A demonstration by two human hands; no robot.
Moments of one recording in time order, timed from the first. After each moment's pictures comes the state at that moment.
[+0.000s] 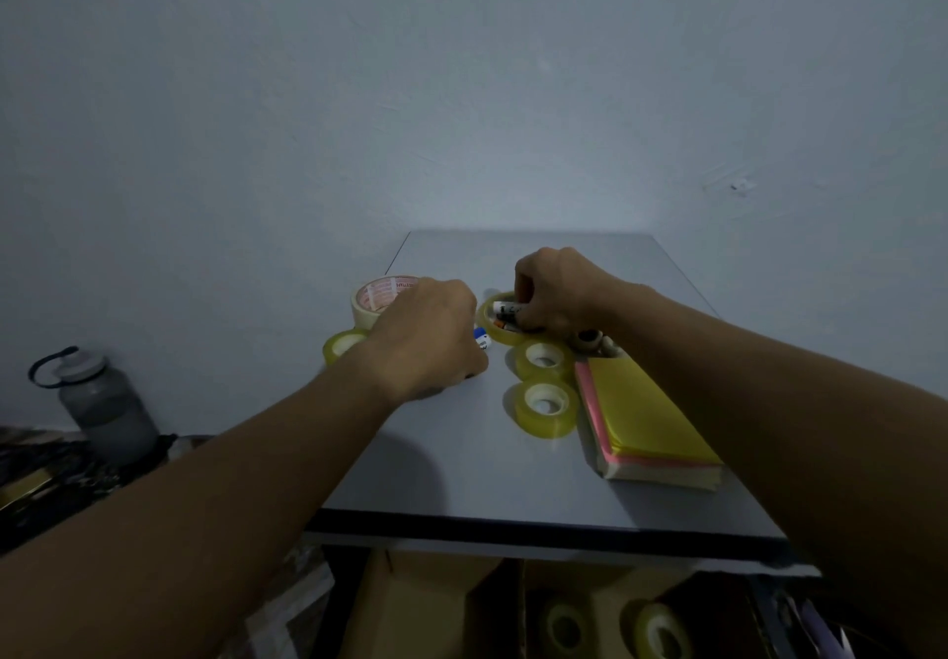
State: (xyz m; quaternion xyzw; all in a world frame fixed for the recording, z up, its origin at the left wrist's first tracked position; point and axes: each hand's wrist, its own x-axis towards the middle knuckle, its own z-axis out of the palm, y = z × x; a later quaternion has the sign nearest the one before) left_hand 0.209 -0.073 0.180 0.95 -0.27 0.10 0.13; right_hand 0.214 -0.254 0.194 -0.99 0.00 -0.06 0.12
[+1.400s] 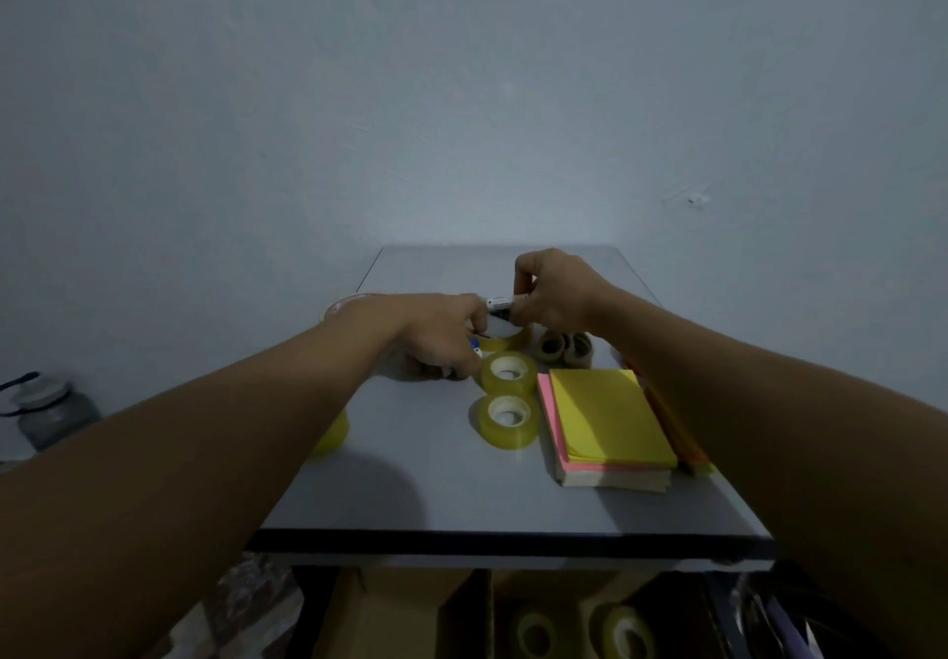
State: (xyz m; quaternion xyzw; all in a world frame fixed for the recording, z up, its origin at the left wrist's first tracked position) left_hand 0.235 -0.107 0.208 0.93 -0.32 -0.18 0.10; right_hand 0.192 -0.275 0.204 -0.96 0.05 -0.11 0.25
